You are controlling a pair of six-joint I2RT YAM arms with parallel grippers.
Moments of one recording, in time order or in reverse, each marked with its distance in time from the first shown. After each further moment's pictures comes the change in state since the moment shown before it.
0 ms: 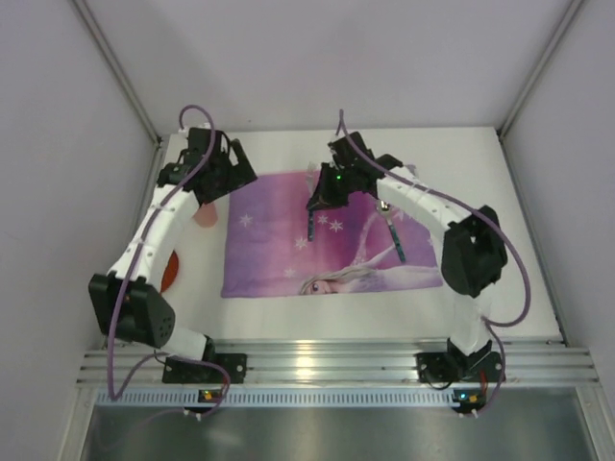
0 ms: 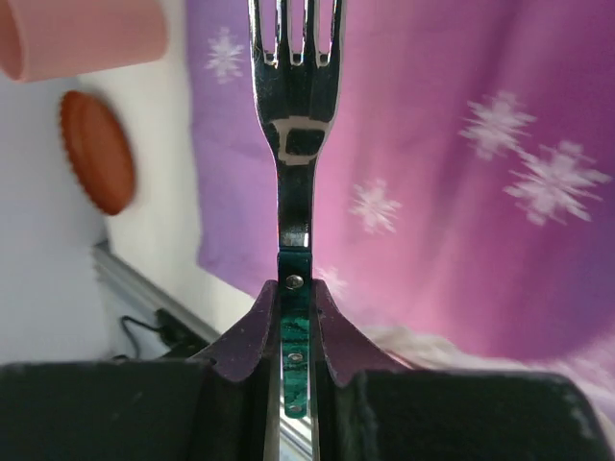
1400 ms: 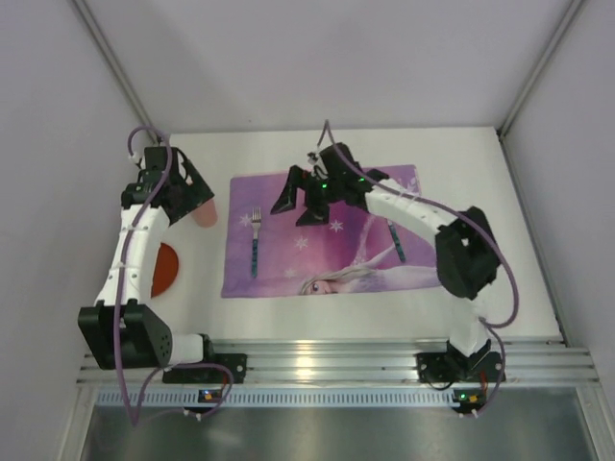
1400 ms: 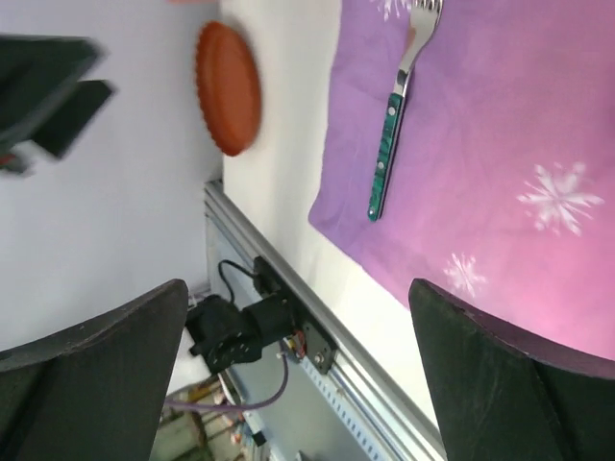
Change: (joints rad) left arm 0.252 -0.216 -0.157 -0.109 -0.114 0.043; right arm 0.108 0.131 -0.025 0.284 -0.254 0.209
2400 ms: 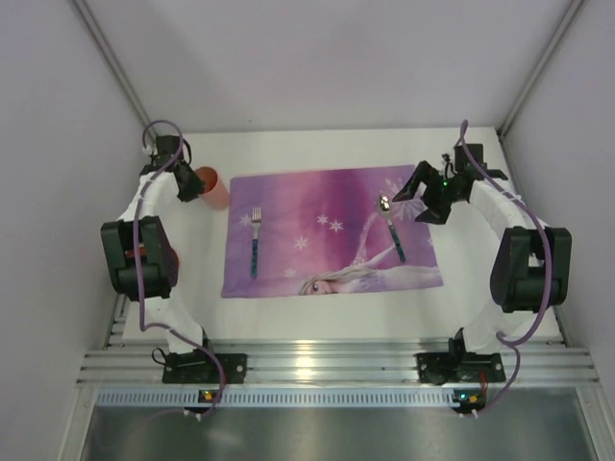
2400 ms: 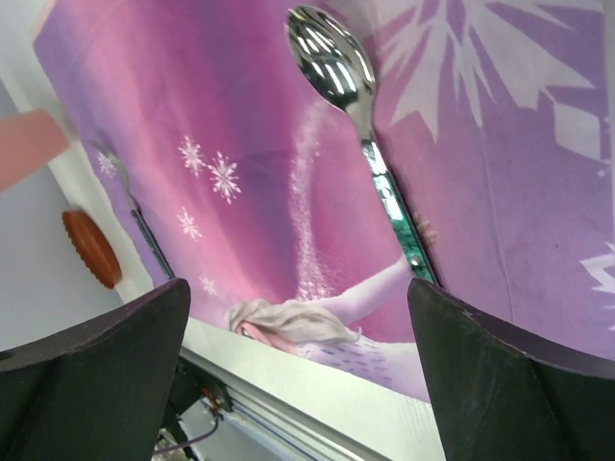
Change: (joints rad) left arm 0.098 0.496 0.105 0.321 0.094 0.011; right arm -0.704 -0.327 -0.353 -0.255 0.016 -0.346
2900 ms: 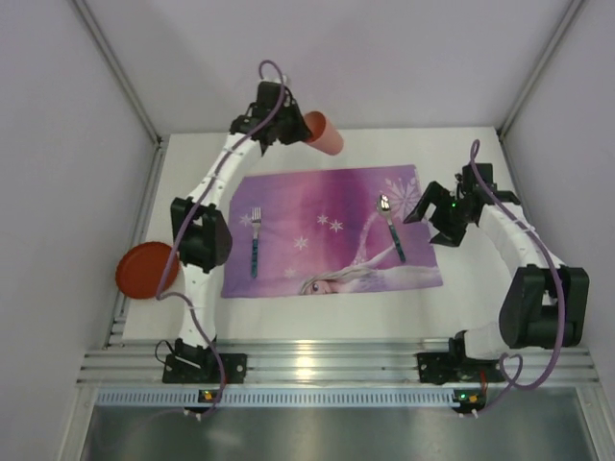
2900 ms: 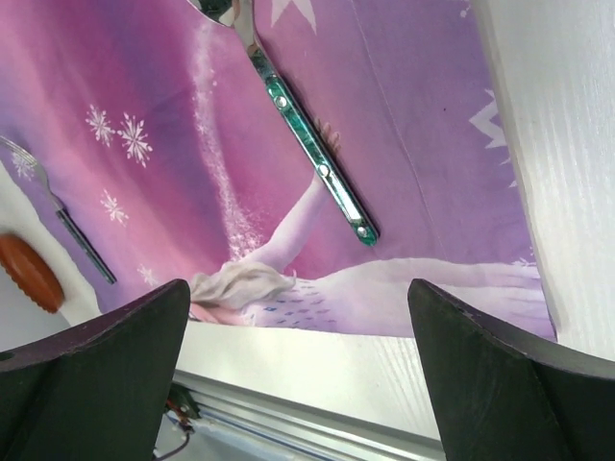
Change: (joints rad) left arm -0.430 0.328 0.768 -0.063 0.219 -0.019; right arm -0.014 -0.217 -0.215 -0.082 0.159 -0.003
